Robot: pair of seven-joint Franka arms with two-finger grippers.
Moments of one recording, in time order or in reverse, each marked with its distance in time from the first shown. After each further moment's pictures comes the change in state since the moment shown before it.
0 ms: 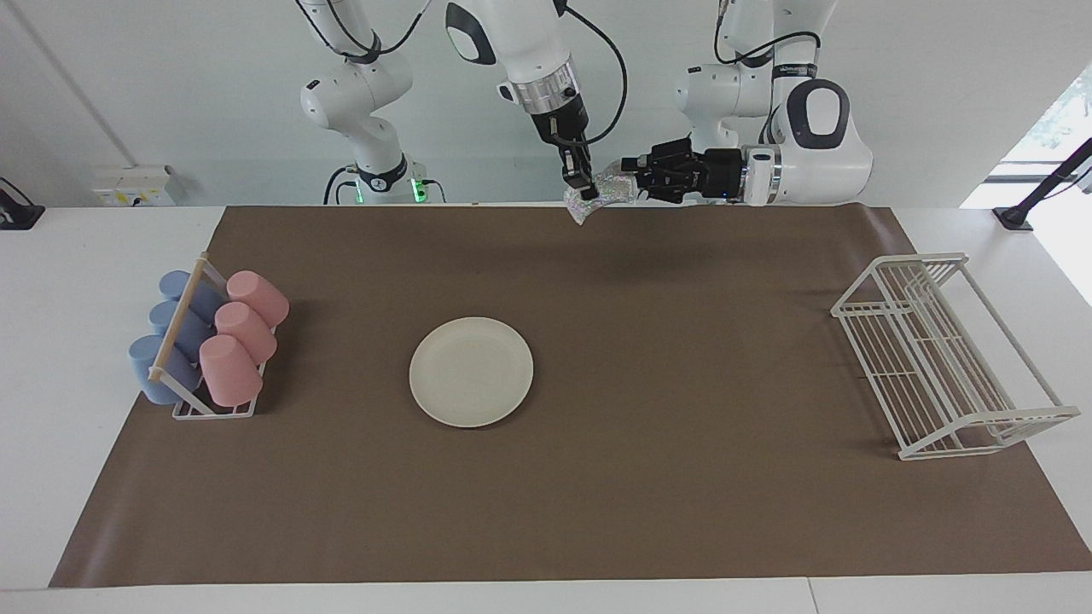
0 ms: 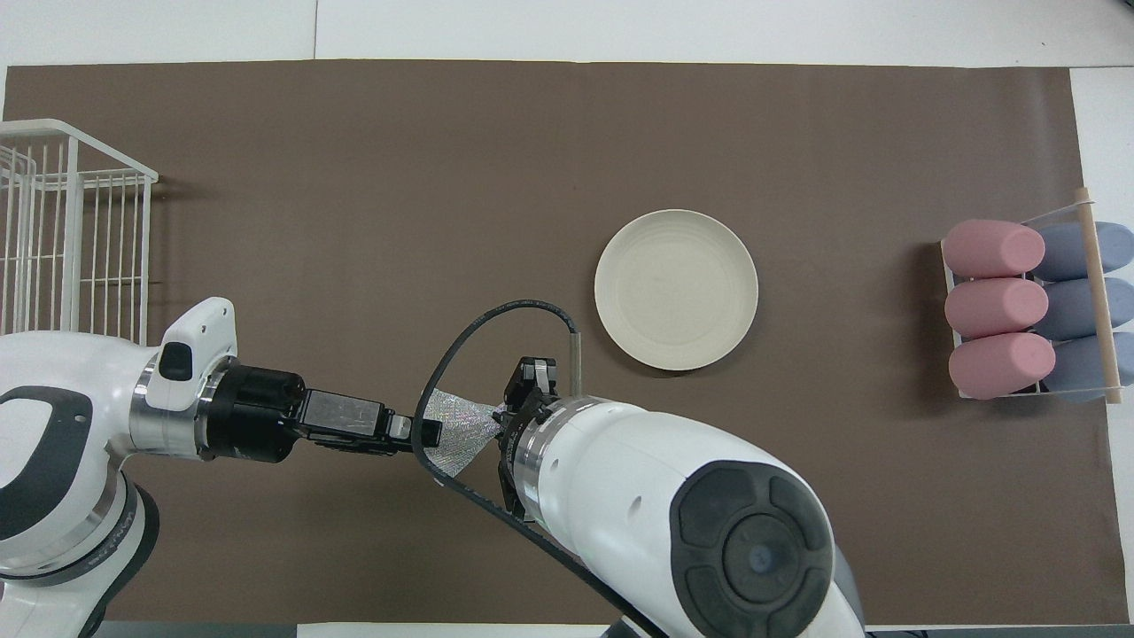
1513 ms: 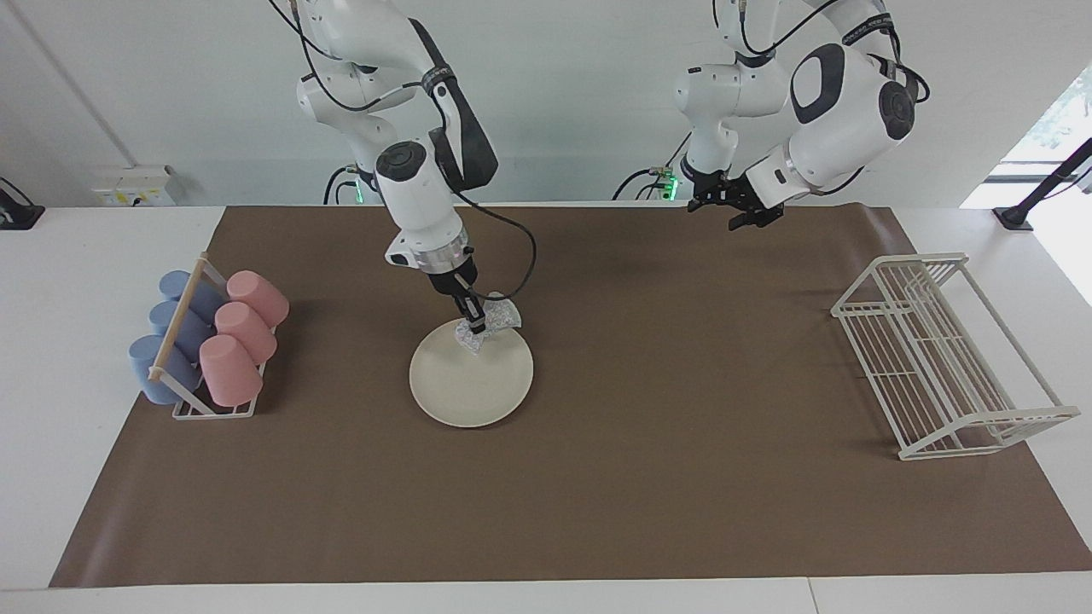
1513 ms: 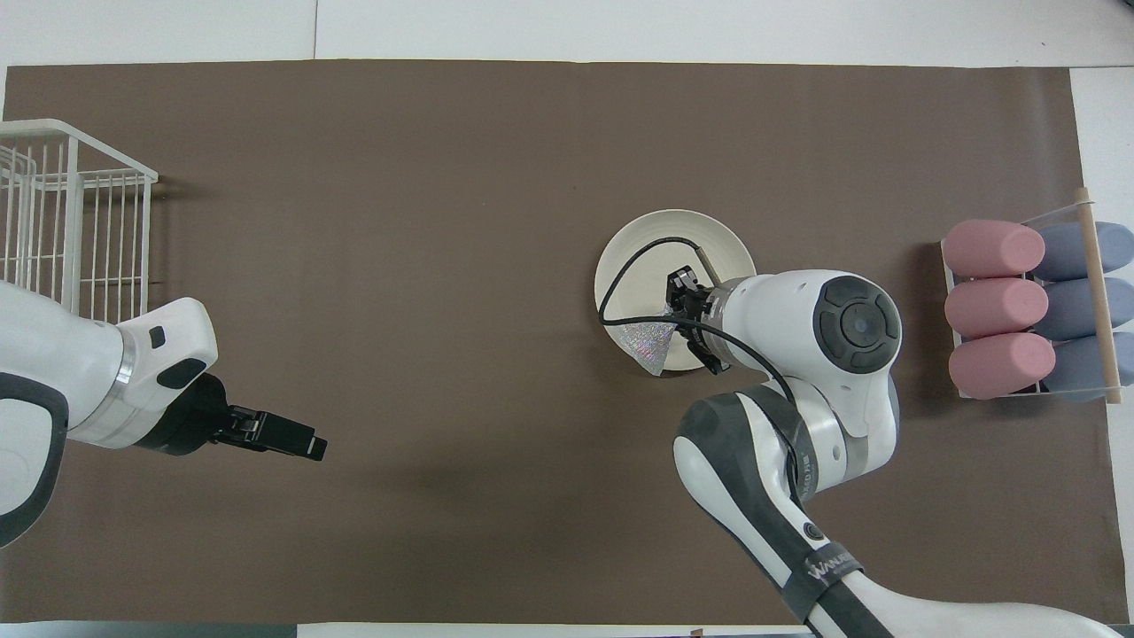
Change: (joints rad) left arm 0.016 -0.001 -0.009 0.169 1.070 0.094 -0.128; right arm -0.328 0.185 -0.007 -0.281 -0.022 0.338 -0.912
